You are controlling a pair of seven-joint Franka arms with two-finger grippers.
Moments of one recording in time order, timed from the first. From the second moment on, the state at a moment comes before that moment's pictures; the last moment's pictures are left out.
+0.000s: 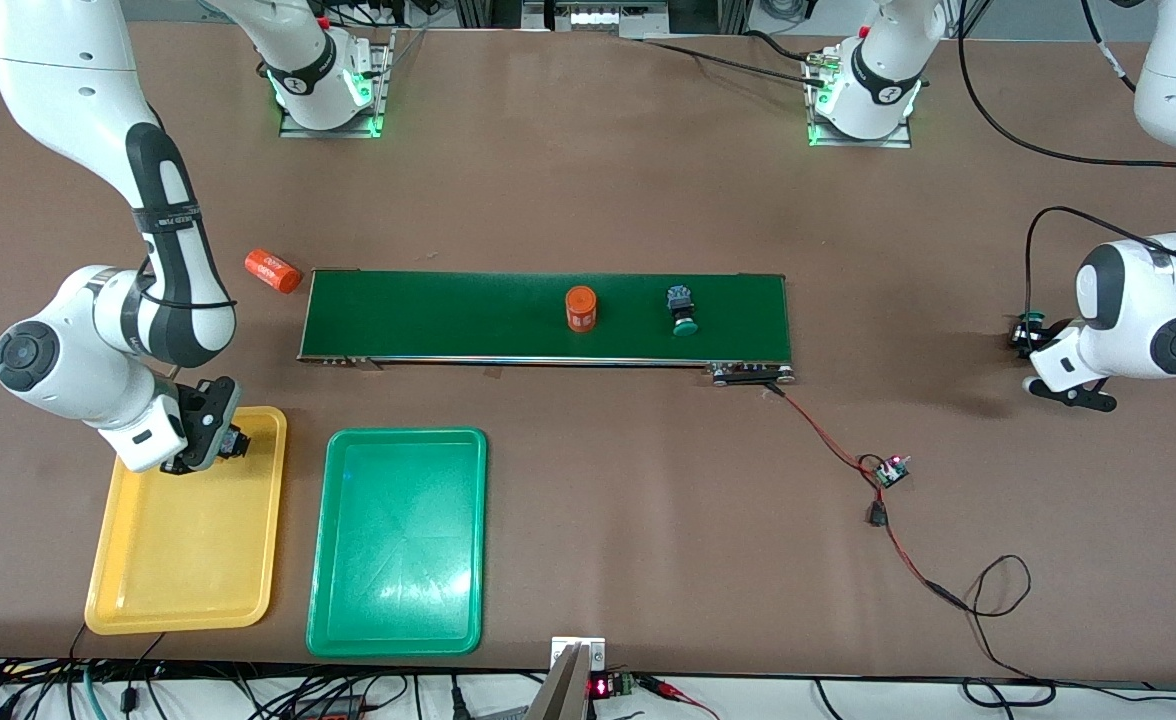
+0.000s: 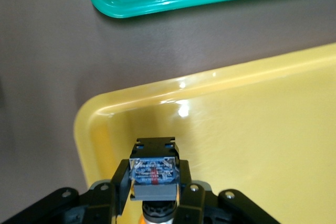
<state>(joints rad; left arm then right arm) 0.34 0.57 0.01 -1.95 0.30 2.21 0.37 0.18 0.62 -0.24 -1.69 0.21 2.40 -1.63</state>
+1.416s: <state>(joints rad) 0.31 0.46 -0.40 -1.66 -0.07 1.60 -0.04 0.17 0.68 -0.24 -1.57 0.31 2.33 -1.74</state>
